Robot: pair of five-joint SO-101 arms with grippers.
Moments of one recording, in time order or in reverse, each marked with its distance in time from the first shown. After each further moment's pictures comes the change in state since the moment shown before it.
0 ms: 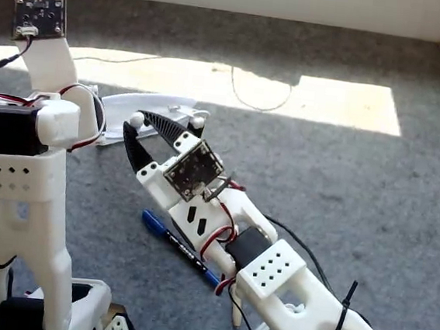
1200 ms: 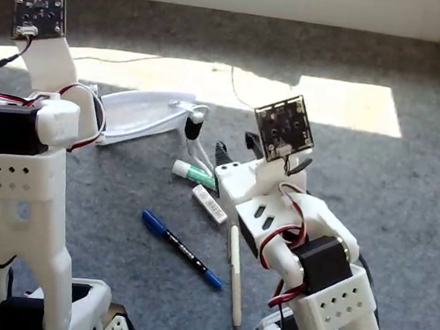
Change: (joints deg) left arm 0.0 0.1 0.0 0.0 0.0; right arm 16.5 -15.9 -19.0 63.3 -13.4
